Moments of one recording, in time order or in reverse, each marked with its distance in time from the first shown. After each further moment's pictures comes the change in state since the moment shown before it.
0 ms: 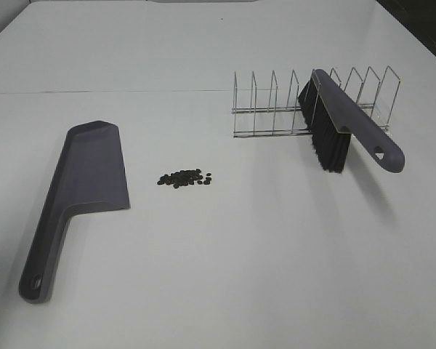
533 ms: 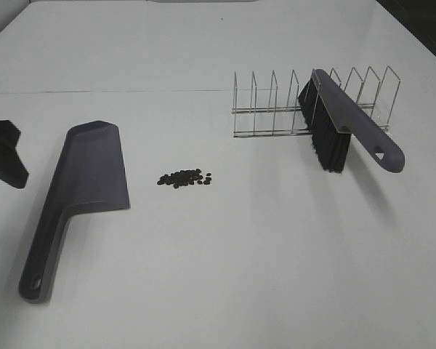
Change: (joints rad) left arm -0.090 0.406 -0.247 -0.063 0.005 -0.010; right arm 0.000 0.000 0.000 0.000 0.000 0.000
